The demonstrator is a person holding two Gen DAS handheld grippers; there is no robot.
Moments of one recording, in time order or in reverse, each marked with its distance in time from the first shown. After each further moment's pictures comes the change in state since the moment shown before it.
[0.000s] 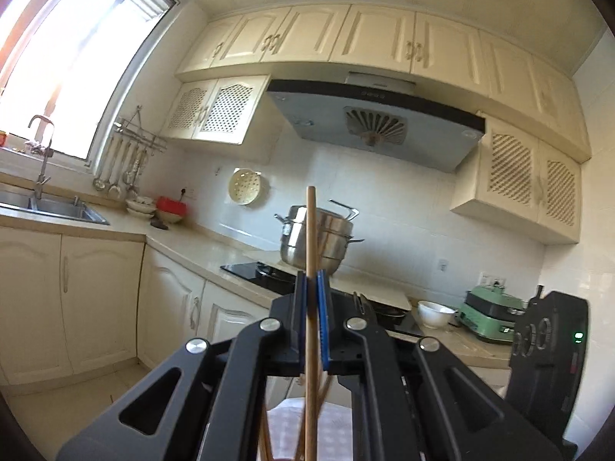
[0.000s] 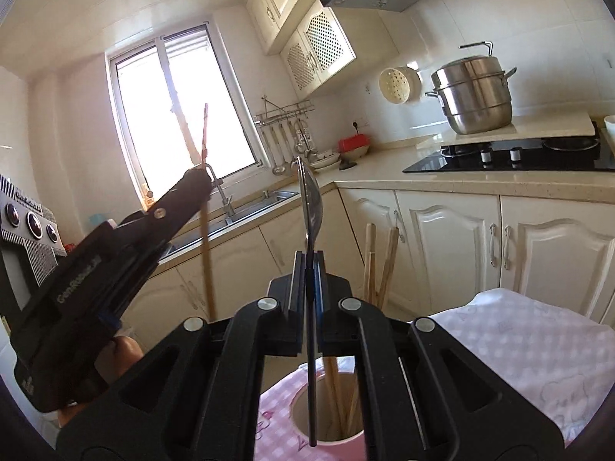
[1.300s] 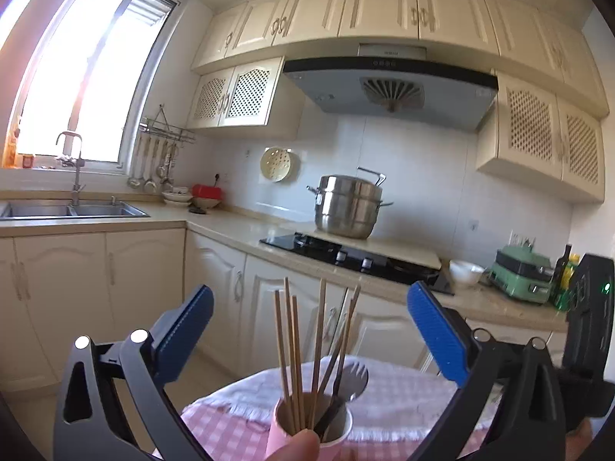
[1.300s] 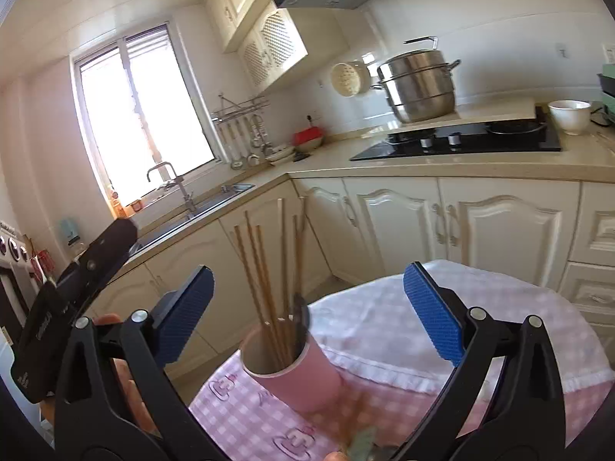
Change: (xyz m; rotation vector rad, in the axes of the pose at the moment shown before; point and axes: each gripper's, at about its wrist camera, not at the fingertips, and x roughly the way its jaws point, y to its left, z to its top) left arm -0.064 -0.023 -0.008 0.109 0.120 0.156; right arm -0.093 -0.026 -0.010 0.045 0.033 -0.168
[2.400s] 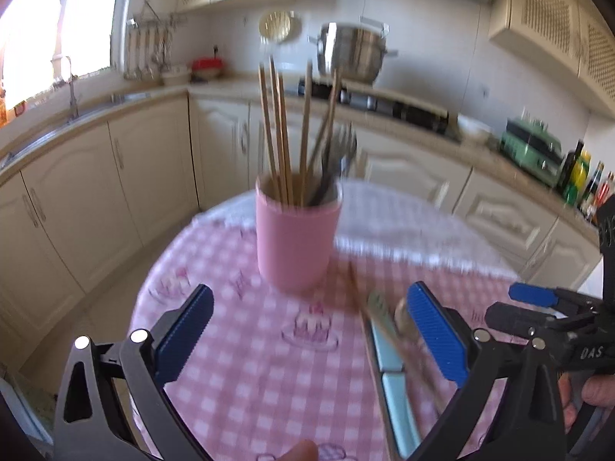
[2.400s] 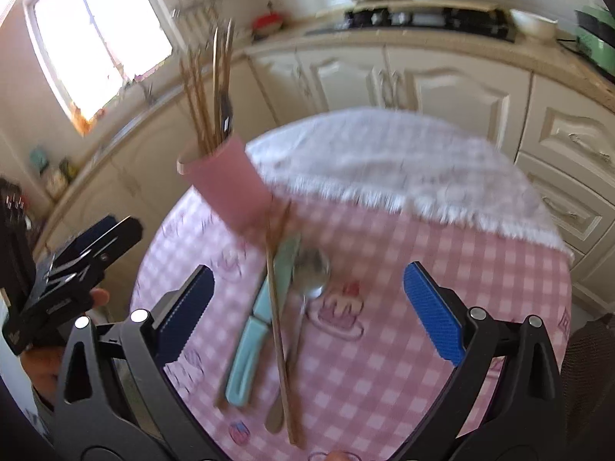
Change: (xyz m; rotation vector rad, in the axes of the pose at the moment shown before) left arm -0.017 -0.022 -0.116 0.044 0.565 0.040; right arm -0.041 -0.040 -0.103 -0.009 0.506 -0.110
